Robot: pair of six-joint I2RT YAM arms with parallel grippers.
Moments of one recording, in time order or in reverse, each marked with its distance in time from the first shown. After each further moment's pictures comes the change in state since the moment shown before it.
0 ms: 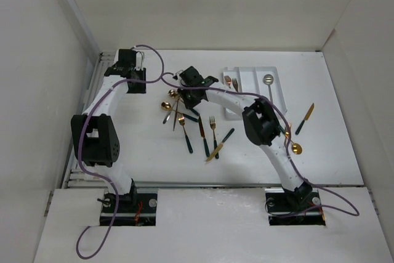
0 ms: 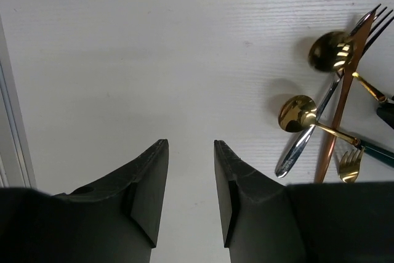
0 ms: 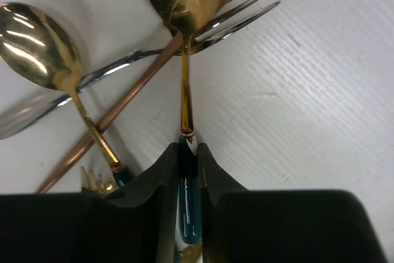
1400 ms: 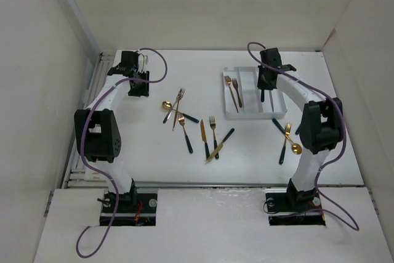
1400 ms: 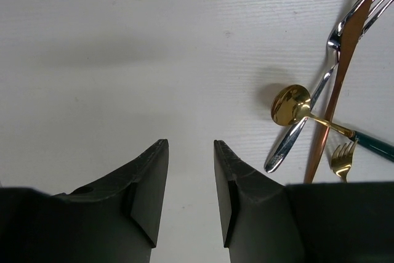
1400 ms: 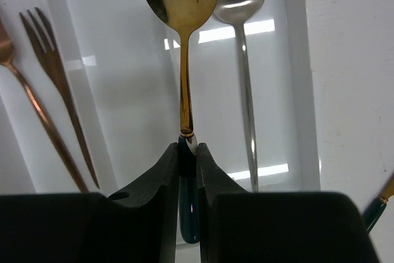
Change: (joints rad) left arm 0.000 0.058 0.002 -0.005 0.074 0.003; right arm -0.530 -0.565 -0.608 0.080 0.280 0.196
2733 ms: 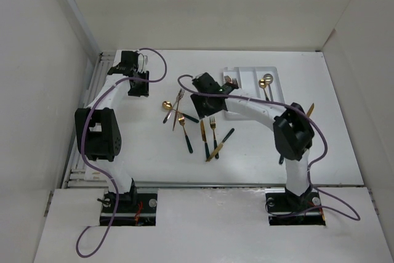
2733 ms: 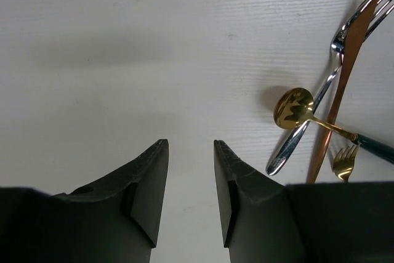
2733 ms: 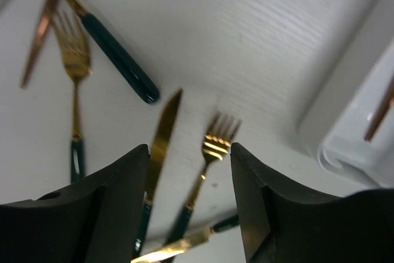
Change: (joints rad) left arm 0.005 0.015 0.009 0.000 0.003 0.000; right arm 0.578 0.119 0.137 -0.085 -0.098 0.006
